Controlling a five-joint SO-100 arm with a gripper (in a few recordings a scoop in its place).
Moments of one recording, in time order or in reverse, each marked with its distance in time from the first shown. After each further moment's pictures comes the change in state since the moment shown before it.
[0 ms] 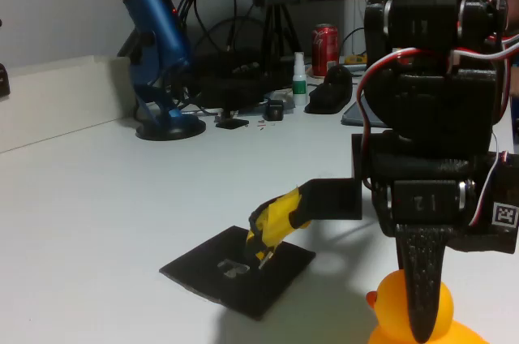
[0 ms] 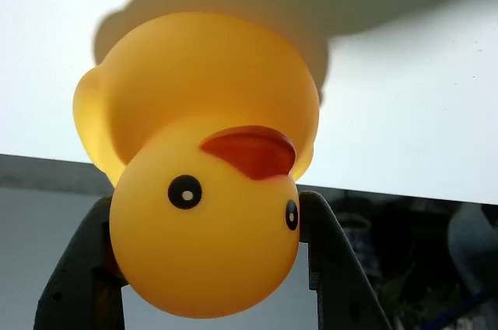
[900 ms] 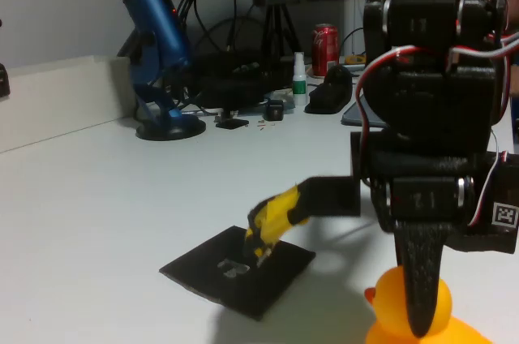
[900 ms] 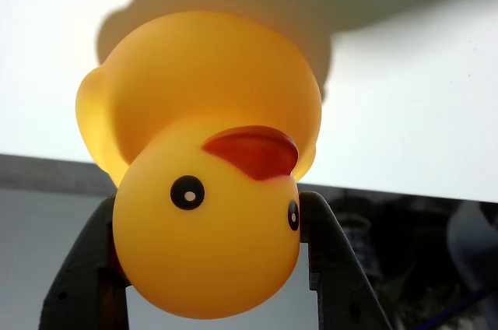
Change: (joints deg) arm 0.1 2.5 -0.3 0.0 -0.4
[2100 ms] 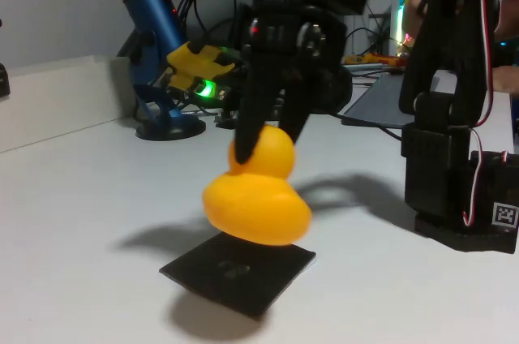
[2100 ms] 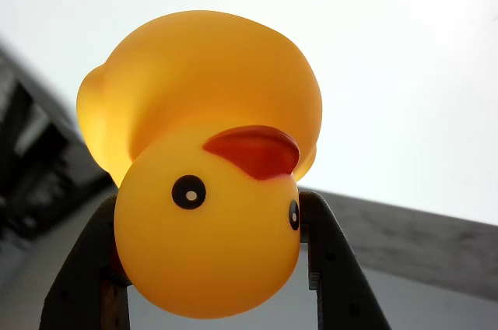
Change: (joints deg) arm 26.7 20.1 0.0 0.2 0.0
